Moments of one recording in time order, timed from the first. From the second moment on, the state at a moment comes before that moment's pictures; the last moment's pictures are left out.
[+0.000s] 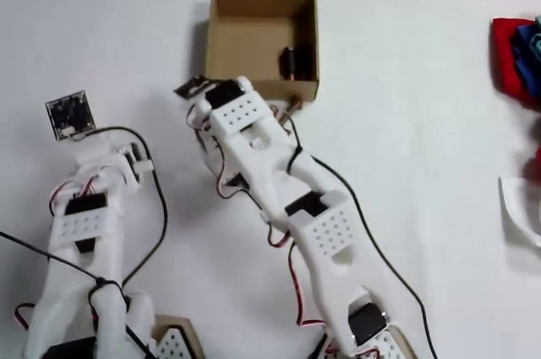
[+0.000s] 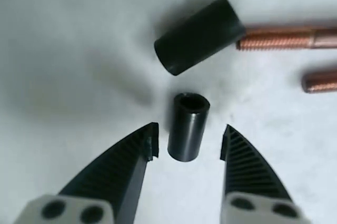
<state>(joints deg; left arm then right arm) -20.8 -33.4 68.5 19.5 10.7 -37.8 44.5 -34.7 95.2 8.0</state>
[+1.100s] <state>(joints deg) -20.8 -33.4 68.5 19.5 10.7 -37.0 50.9 -39.2 95.4 8.0</state>
